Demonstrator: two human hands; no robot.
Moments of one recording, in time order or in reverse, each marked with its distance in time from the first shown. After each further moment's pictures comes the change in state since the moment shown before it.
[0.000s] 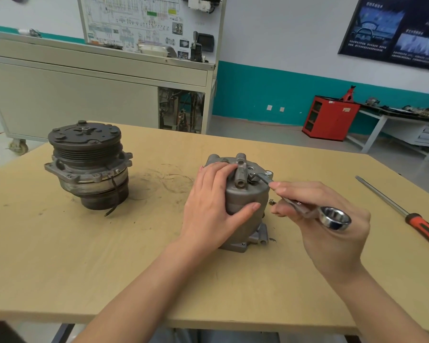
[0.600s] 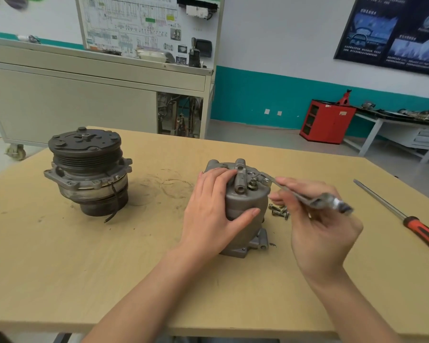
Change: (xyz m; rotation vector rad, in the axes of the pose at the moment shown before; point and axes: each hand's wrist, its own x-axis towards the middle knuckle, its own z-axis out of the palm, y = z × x) left_hand 0.000 0.000 -0.001 0.006 -0.009 0.007; right_hand -0.004 0.006 0.019 -0.084 0.233 0.047
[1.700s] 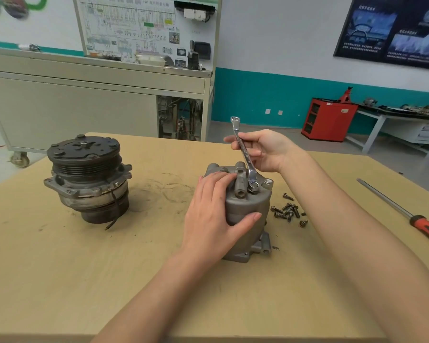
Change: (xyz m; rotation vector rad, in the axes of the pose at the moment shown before) left_hand 0.001 0.002 0.000 -0.012 0.012 -0.013; right_hand 0.113 0.104 0.070 0.718 -0.630 1.464
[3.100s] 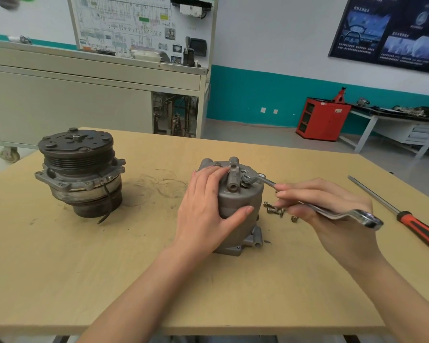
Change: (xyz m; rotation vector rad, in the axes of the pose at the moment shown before) left_hand -0.001 -0.001 0.000 0.025 -0.003 0.007; right_hand -0.158 0.084 -0.004 -0.976 0.288 -1.194
